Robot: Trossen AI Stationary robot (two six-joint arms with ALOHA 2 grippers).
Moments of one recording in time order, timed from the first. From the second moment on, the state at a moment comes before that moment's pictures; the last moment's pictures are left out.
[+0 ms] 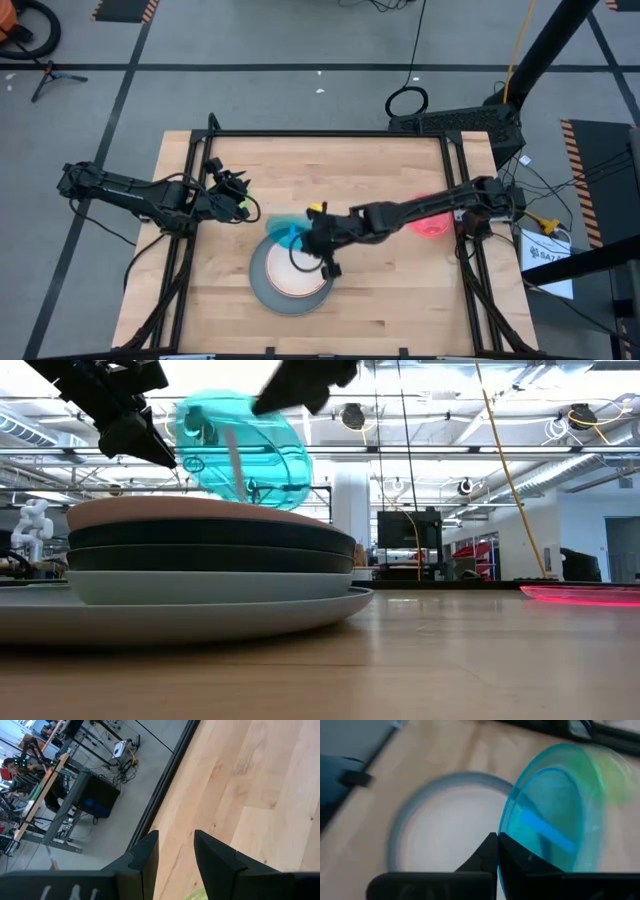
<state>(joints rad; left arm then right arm) -0.17 0.89 0.69 -0.70 -0.91 -0.03 0.18 1.84 1.53 -0.43 -0.01 -0.09</state>
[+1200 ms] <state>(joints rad) -0.17 0.89 0.69 -0.70 -0.91 -0.03 0.24 1.84 1.53 -0.46 -0.21 -0.01</state>
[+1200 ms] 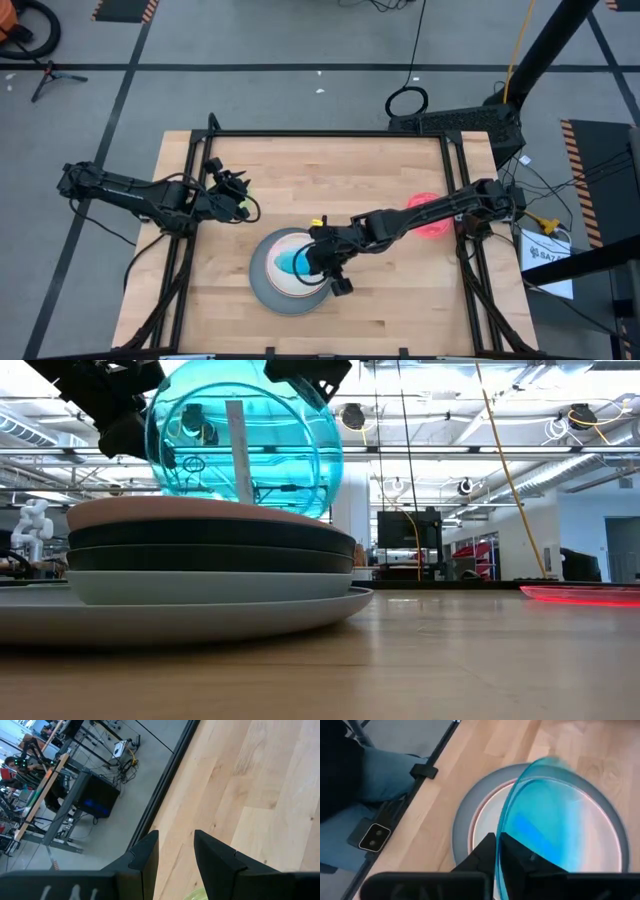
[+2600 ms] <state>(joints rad) -0.17 0.89 0.69 -0.70 -0.91 -0.04 0.20 1.84 1.53 -0.56 -0.19 0.04</state>
